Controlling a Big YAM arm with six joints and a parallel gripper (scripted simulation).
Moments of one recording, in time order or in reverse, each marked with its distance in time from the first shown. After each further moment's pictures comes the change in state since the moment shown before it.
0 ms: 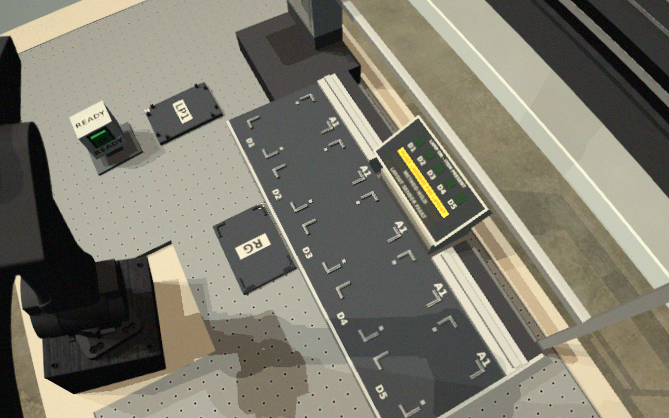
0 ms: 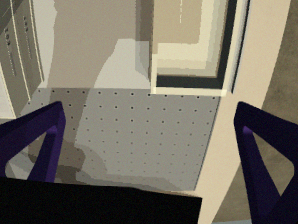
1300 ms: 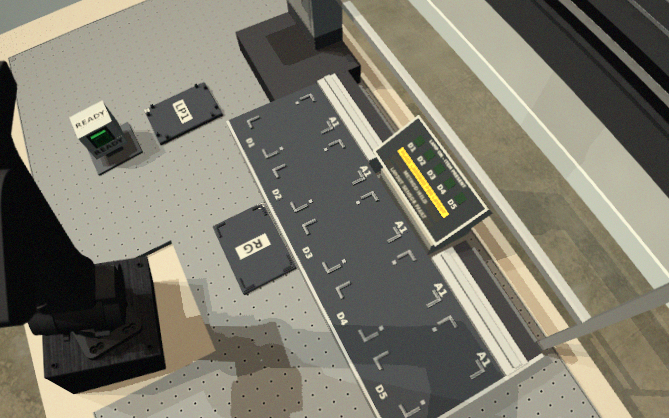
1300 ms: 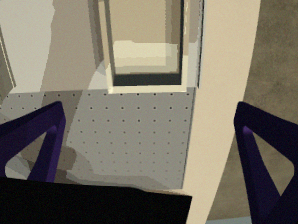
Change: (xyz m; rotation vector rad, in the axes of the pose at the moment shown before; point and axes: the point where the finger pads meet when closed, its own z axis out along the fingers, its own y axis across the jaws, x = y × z) arm 0.003 -0.048 0.000 -0.001 0.003 0.056
